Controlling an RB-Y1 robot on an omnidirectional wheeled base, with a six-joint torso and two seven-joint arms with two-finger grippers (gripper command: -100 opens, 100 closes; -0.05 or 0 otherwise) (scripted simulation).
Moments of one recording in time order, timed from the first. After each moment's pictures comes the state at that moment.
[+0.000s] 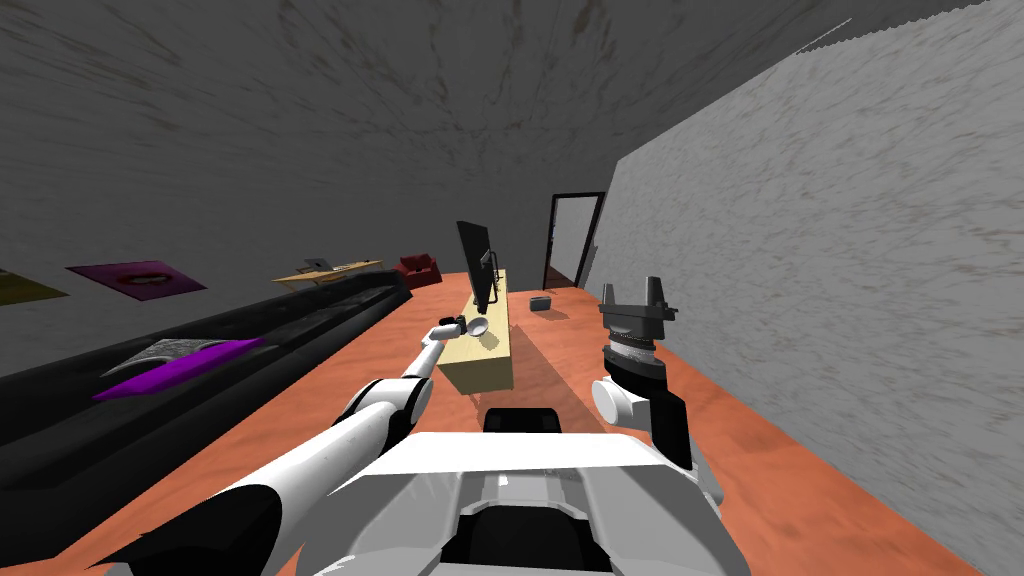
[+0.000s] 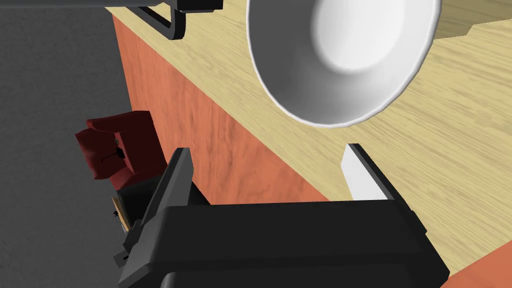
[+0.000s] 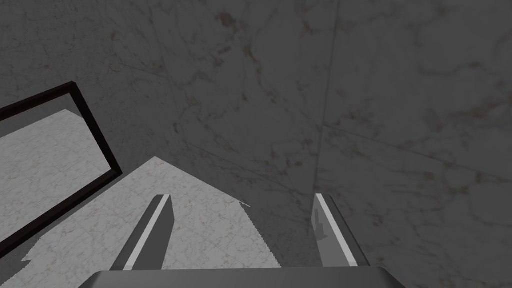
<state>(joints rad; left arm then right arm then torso) -0.56 0.36 0.12 -0.79 0.27 0.51 0.12 0.45 0.03 0.03 -2.36 -0.12 -0.54 -0.16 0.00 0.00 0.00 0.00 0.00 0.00</state>
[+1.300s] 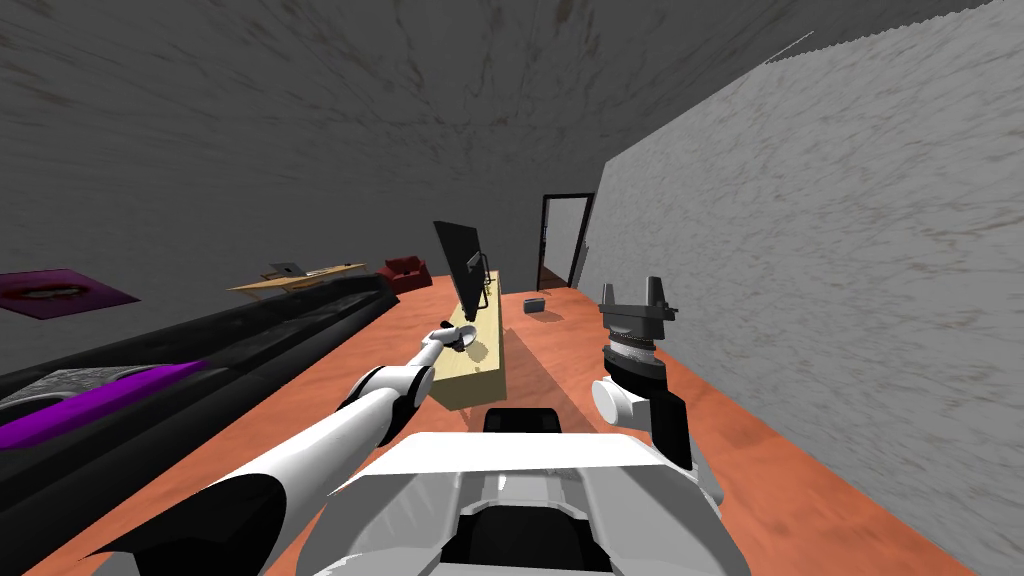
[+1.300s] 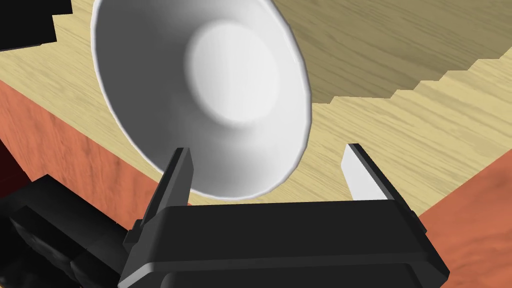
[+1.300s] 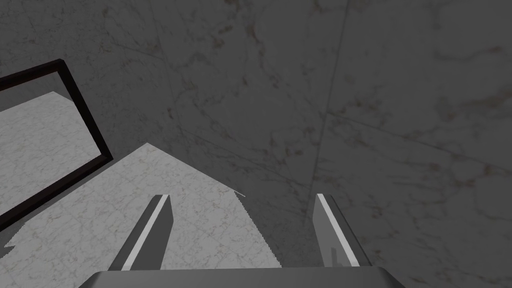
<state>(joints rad) -0.66 0.38 0.11 -0.50 0.28 0.76 0.28 0.46 0.03 0.03 -2.36 -0.12 -0.54 -0.16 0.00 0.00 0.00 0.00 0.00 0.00</state>
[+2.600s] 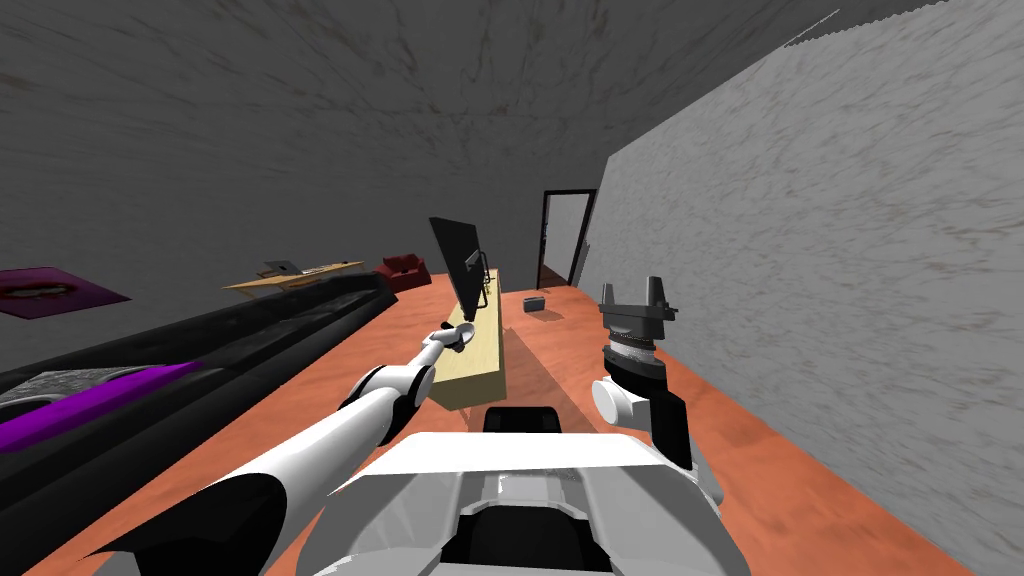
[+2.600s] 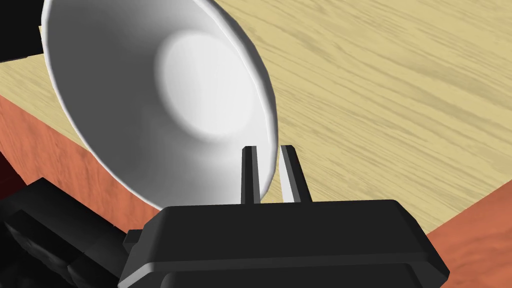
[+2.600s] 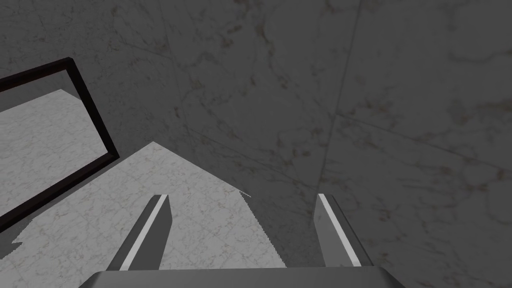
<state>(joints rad) -0.66 0.38 0.11 -0.47 0.28 0.73 0.27 0.45 0.03 0.03 -2.36 -0.12 -0.54 -0.16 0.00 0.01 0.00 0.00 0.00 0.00</state>
